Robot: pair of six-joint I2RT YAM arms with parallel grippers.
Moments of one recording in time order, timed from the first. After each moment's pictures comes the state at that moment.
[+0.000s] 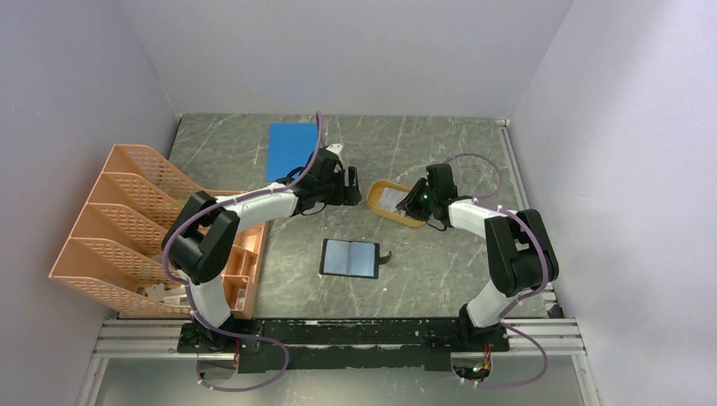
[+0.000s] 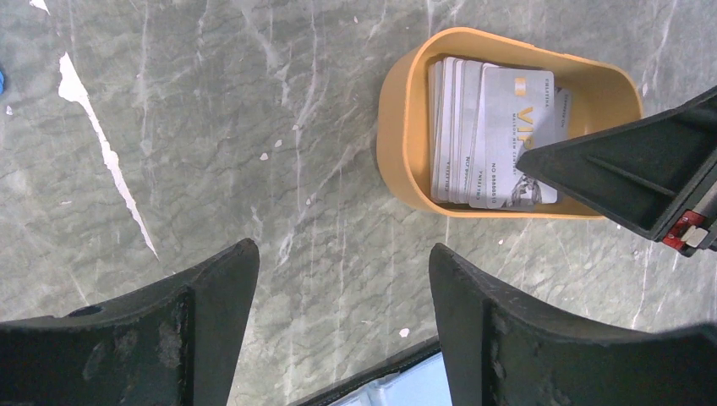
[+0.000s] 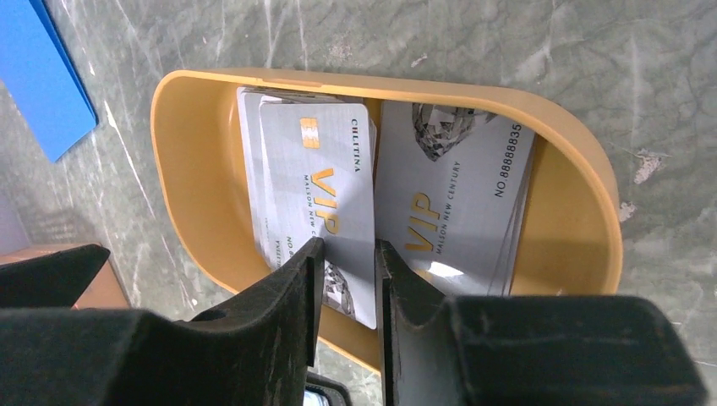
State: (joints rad) left arm -0.66 1.81 1.15 -0.02 0.03 -0.51; right arm 0.24 1.64 0.79 0.02 -0.15 0.78
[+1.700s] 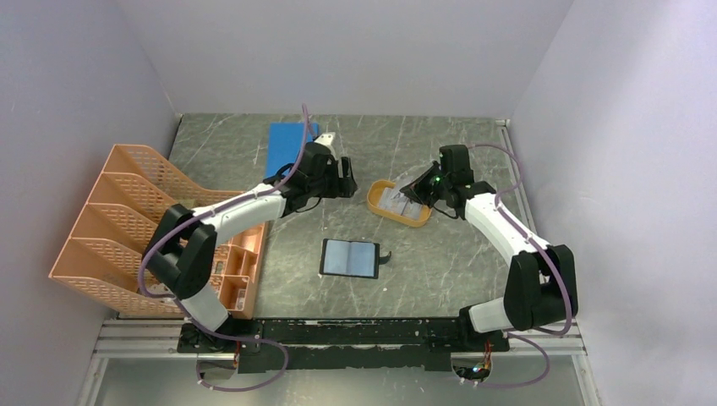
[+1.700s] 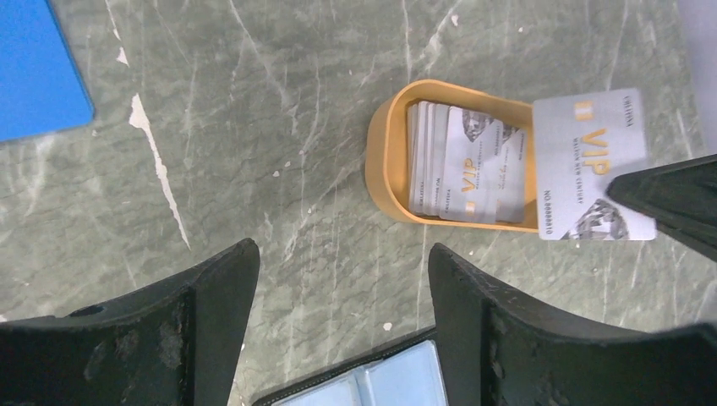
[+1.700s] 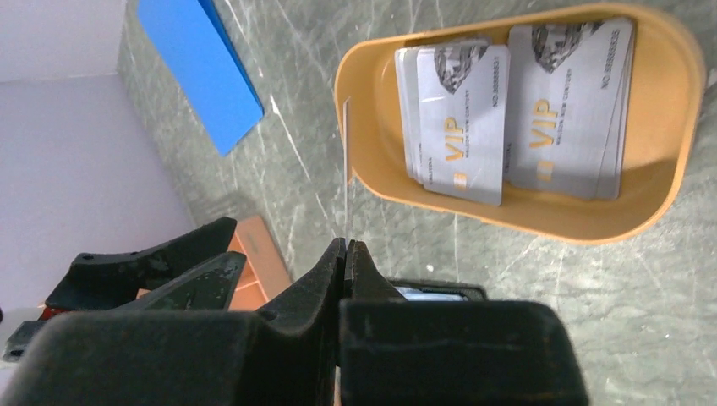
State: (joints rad) left arm -0.66 1.69 1.14 -0.04 -0.04 -0.51; right arm 0.23 1.41 0.95 -0.30 -0.21 1.01
